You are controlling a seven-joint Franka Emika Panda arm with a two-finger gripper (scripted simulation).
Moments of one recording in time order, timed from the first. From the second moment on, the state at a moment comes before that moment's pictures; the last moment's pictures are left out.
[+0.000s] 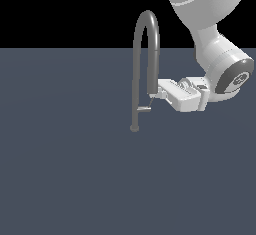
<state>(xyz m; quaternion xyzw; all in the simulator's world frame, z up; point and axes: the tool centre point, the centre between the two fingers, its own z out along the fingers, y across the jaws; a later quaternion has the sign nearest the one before) -0.016 -0.074 0.157 -0.54 0.45 0.54 0.46</state>
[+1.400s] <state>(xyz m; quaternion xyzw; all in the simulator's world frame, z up) -0.054 -0.081 0.095 -0.55 0.44 0.54 0.46</state>
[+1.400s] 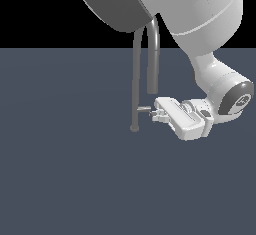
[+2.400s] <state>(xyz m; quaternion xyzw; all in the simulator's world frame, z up) -0.028 -0.076 0.069 -0.55 0.44 0.54 0.46</state>
